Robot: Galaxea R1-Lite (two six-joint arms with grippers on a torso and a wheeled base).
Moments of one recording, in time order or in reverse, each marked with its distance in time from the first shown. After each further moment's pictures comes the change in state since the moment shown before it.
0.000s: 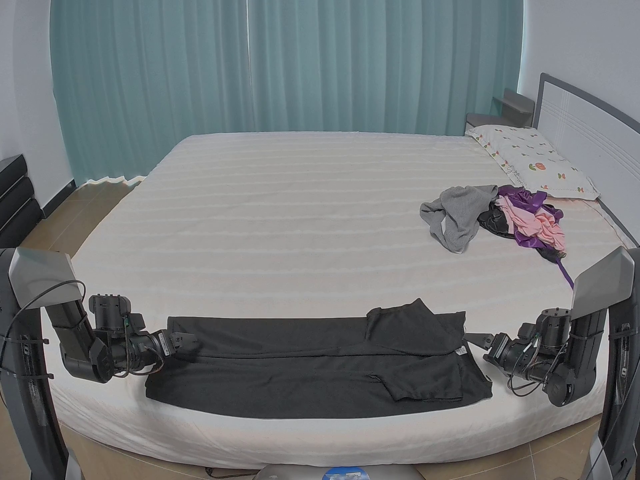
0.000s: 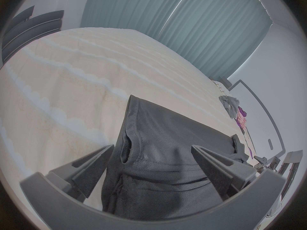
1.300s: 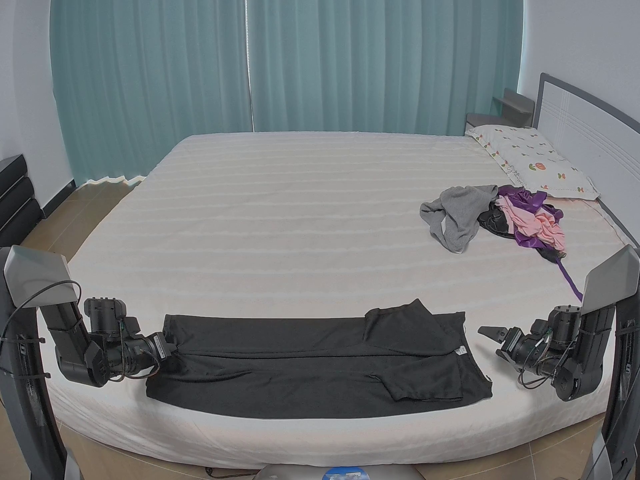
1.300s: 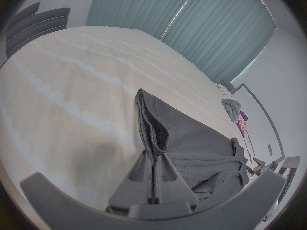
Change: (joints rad) left arm 0.016 -0.021 0.055 -0.028 0.016 -0.029; right arm -0.089 0.000 -0.013 0.003 0.021 0.002
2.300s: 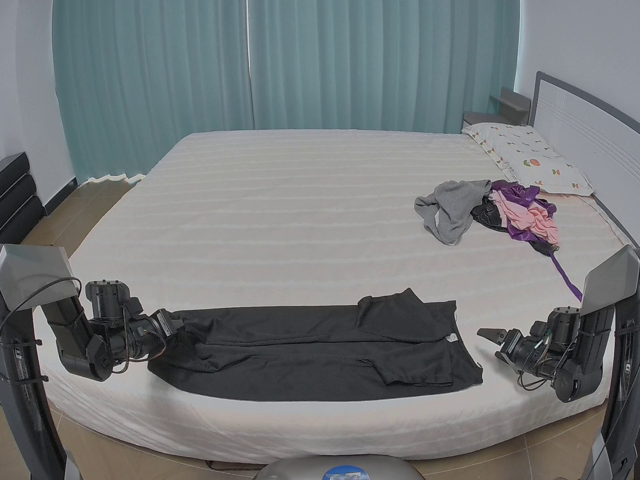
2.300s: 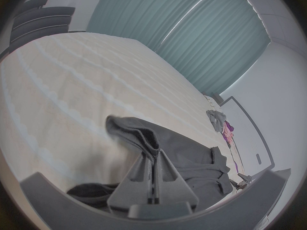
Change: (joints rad) left arm -0.065 -0.064 -0.027 -0.066 0.007 -0.162; right arm 0.000 0.003 0.010 -0.003 0.002 0.006
